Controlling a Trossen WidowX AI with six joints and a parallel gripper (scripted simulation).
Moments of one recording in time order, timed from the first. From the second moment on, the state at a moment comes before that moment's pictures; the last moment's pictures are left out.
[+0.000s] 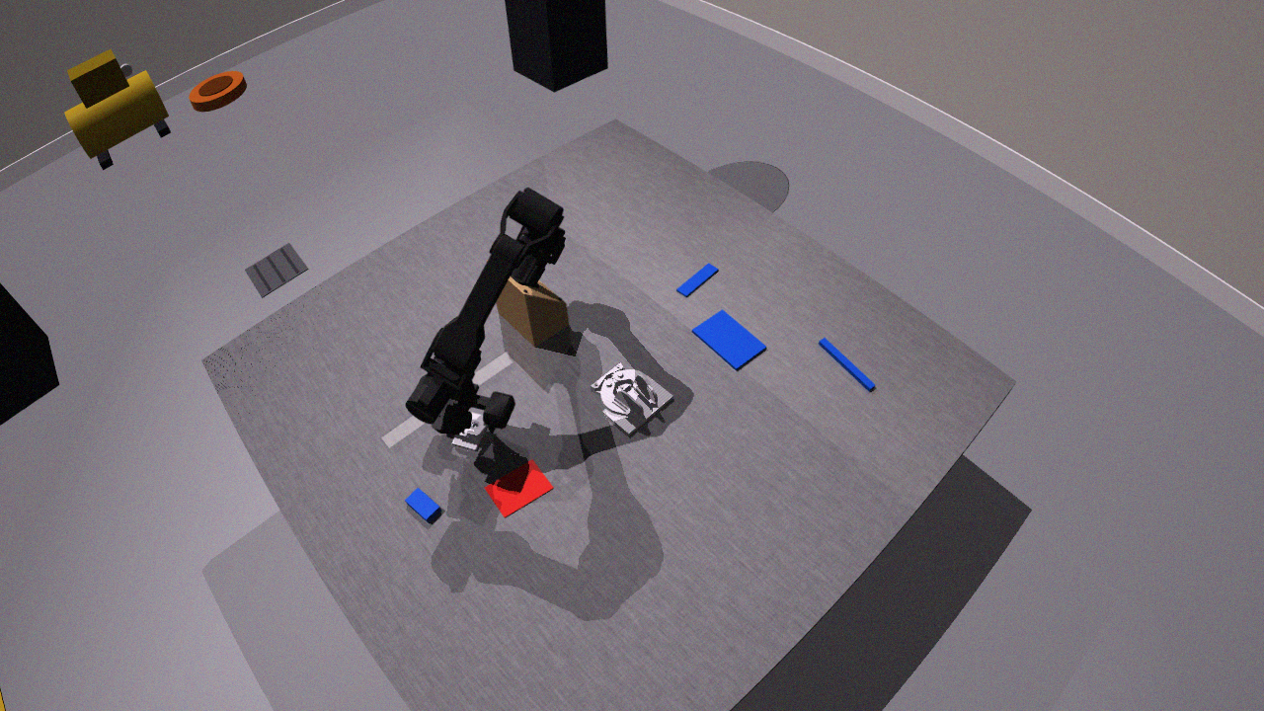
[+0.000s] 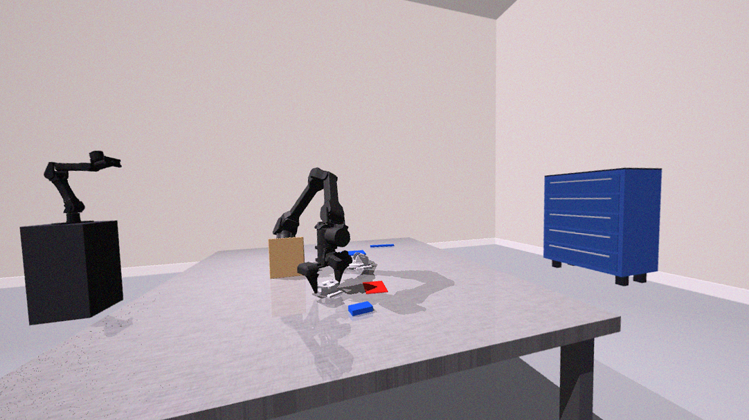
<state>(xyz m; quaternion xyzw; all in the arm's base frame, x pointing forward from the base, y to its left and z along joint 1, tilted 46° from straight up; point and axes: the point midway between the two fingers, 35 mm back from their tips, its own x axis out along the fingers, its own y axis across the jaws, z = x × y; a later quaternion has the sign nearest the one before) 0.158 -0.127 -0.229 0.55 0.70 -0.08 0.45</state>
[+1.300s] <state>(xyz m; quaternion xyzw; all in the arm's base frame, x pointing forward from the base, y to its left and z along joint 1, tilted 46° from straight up) 0.158 -0.156 -0.199 0.56 0.70 -0.08 0.44</state>
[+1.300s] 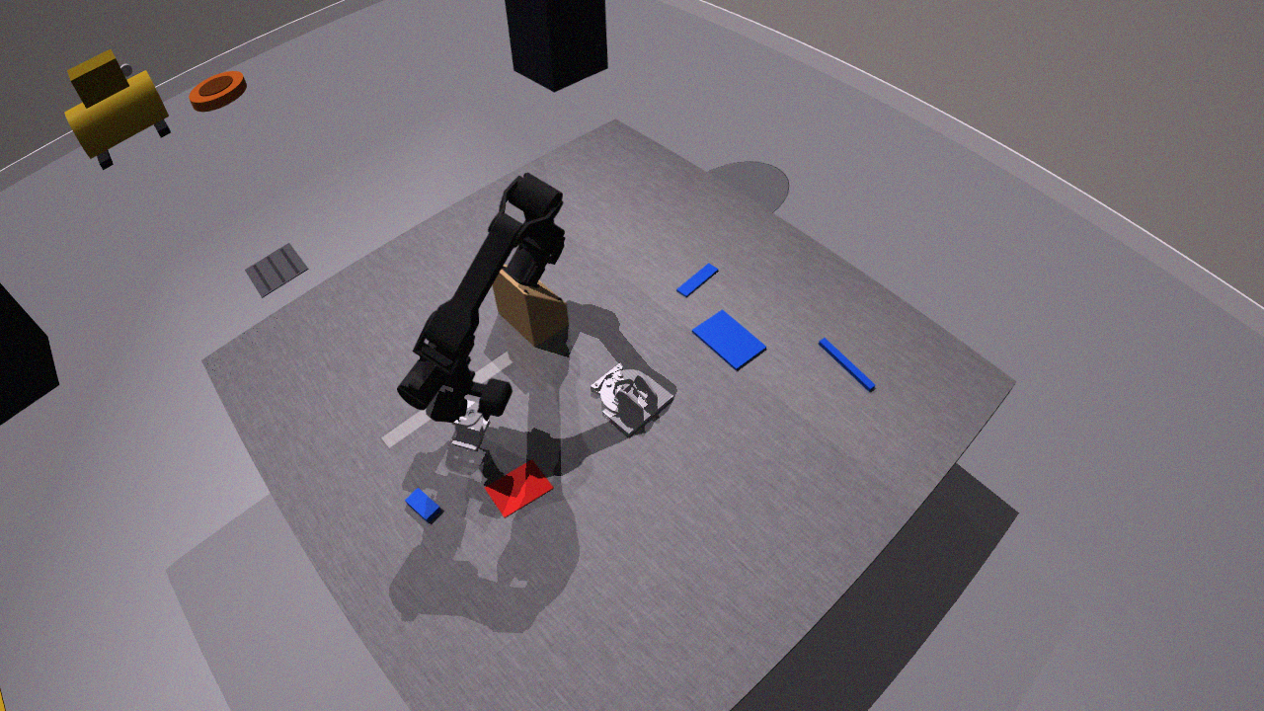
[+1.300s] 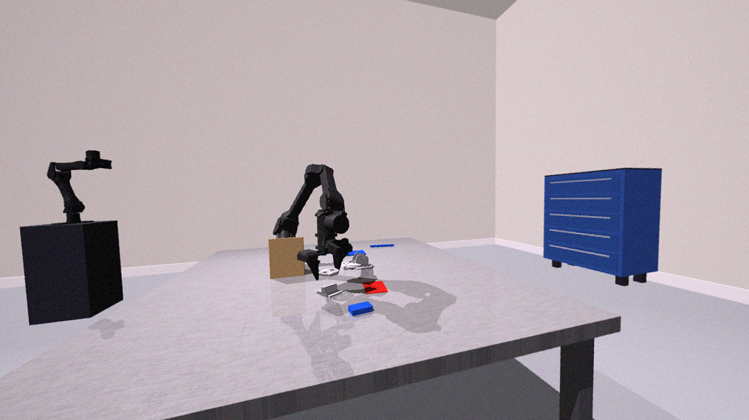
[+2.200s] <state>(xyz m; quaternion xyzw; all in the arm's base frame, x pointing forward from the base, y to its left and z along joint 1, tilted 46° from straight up) 0.181 -0.170 -0.154 0.52 0.70 -0.05 0.48</state>
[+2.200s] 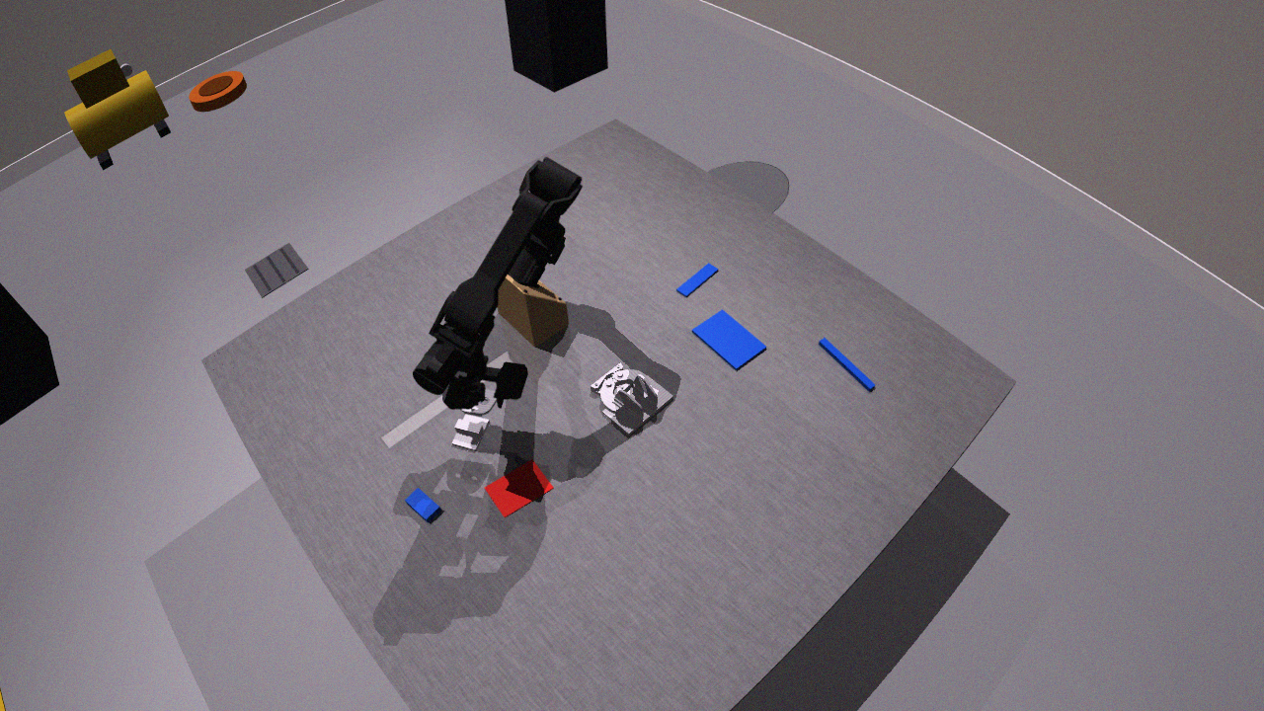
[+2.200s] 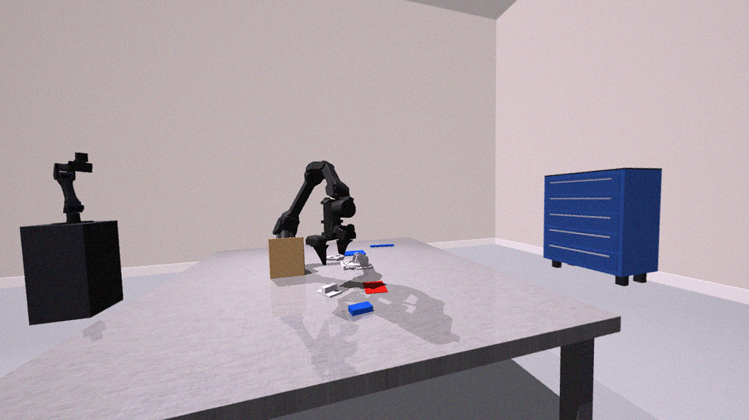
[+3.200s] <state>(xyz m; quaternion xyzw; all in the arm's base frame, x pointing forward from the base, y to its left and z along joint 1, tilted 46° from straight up) 0.237 -0.121 -0.090 0.43 0.70 0.05 0.57</state>
